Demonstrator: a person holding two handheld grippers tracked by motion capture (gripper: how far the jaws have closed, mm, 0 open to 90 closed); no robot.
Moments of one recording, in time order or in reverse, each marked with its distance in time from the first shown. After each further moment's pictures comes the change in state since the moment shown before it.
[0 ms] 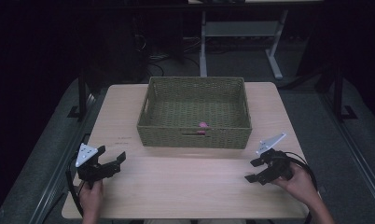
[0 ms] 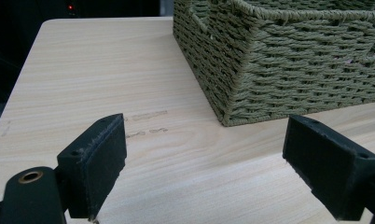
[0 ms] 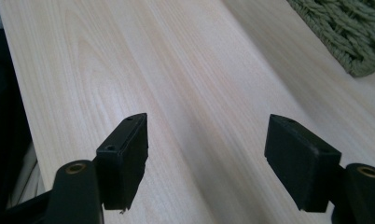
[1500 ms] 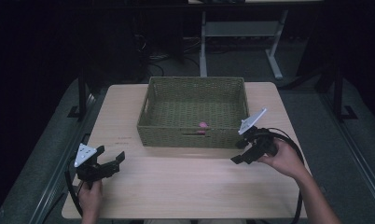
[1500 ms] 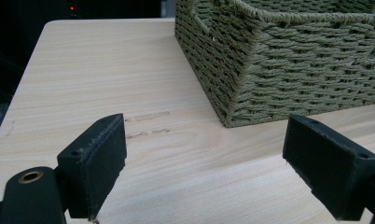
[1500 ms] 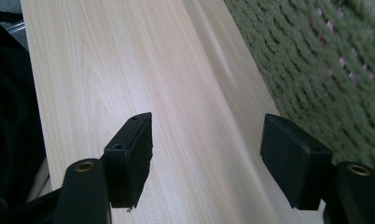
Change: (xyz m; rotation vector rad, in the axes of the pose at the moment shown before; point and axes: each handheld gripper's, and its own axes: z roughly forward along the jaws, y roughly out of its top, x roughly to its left) left arm 0.002 0.000 -0.001 -0.009 0.005 -0.008; right arm -0.003 0.085 -0.011 0.038 0.030 -0.128
